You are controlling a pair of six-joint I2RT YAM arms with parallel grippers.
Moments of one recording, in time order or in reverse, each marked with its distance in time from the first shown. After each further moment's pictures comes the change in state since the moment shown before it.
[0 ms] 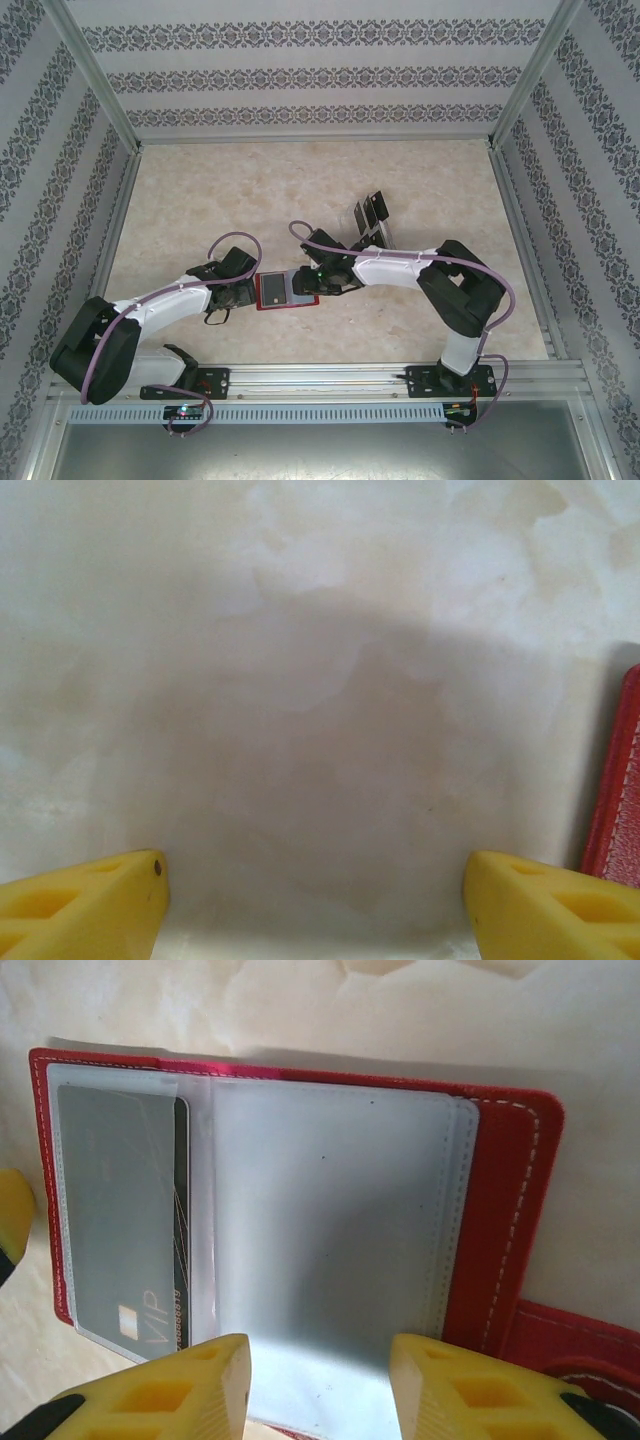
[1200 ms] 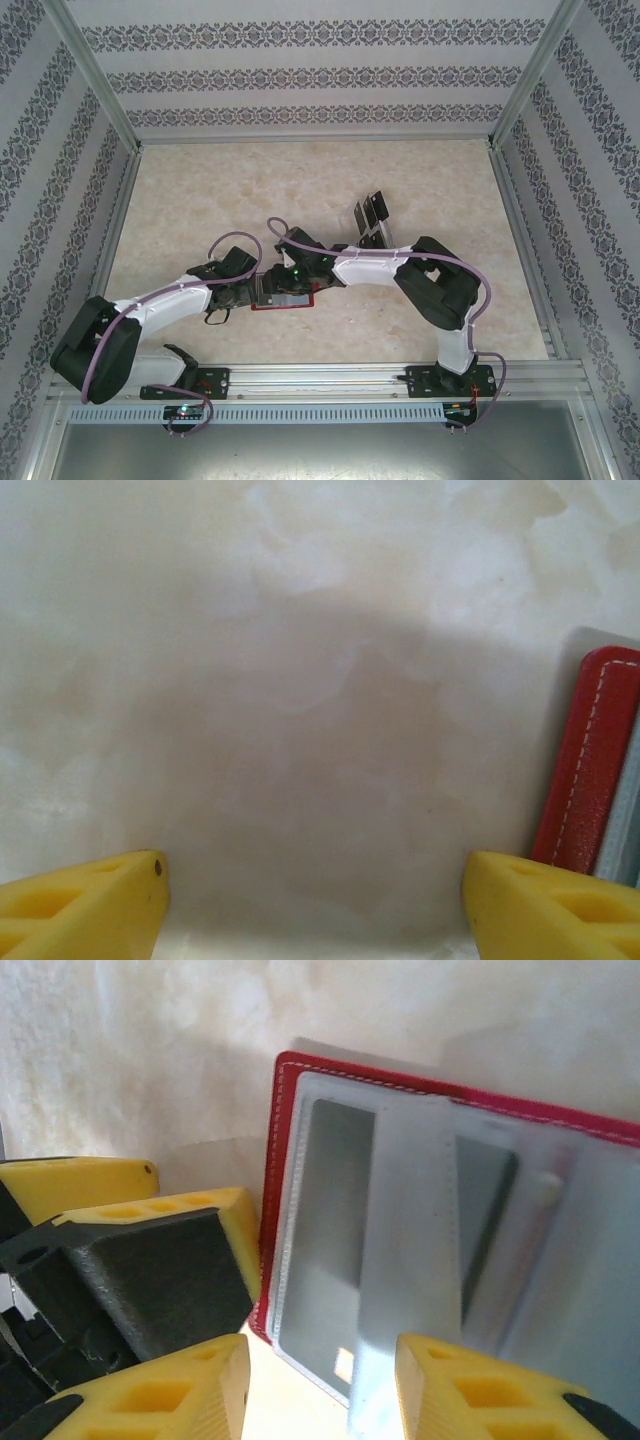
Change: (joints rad) left arm -0.001 0.013 0.002 0.000 0.000 0.000; right arm 0.067 0.130 0.132 0.169 -0.157 0.106
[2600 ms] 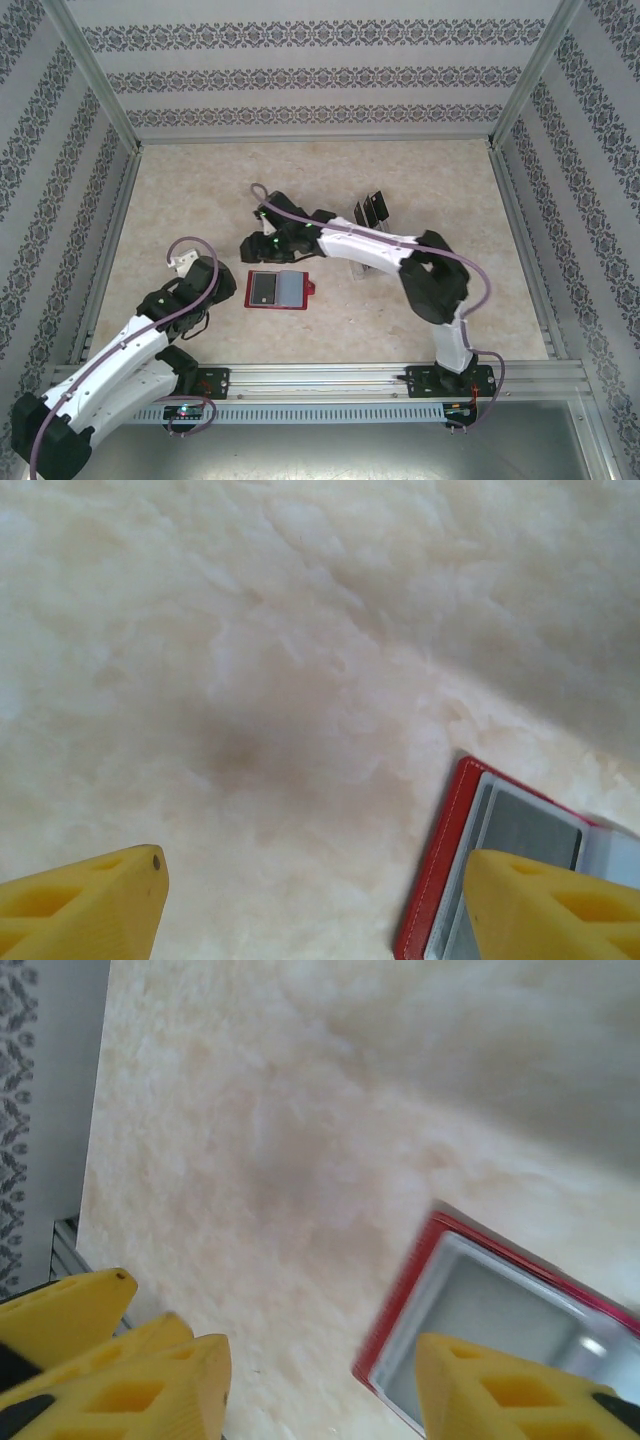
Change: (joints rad) left arm 0.000 -0.543 -0.024 -0.207 -0.179 -0.115; right arm -0.023 0.008 0.363 -0.319 0.090 -0.116
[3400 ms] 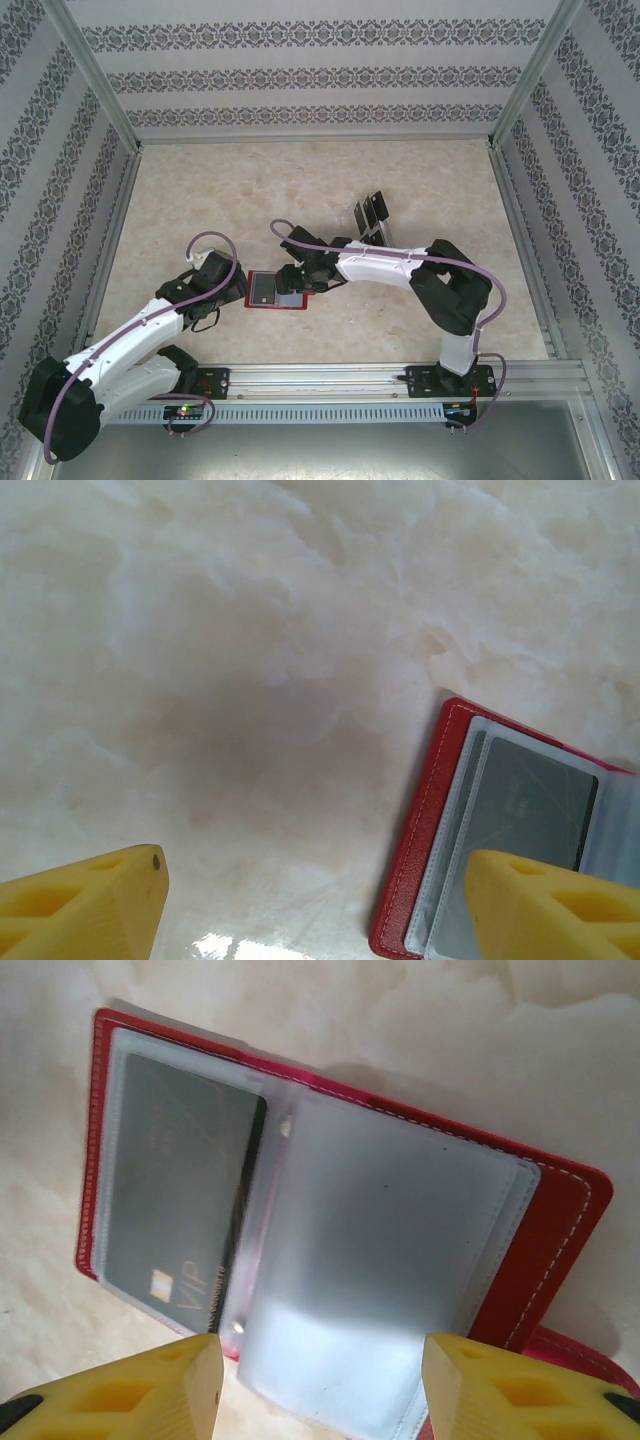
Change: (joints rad) left arm 0.000 0.180 -0.003 0.116 0.112 0.049; right arm 0.027 -0.072 -0.310 -0.007 0.127 0.012
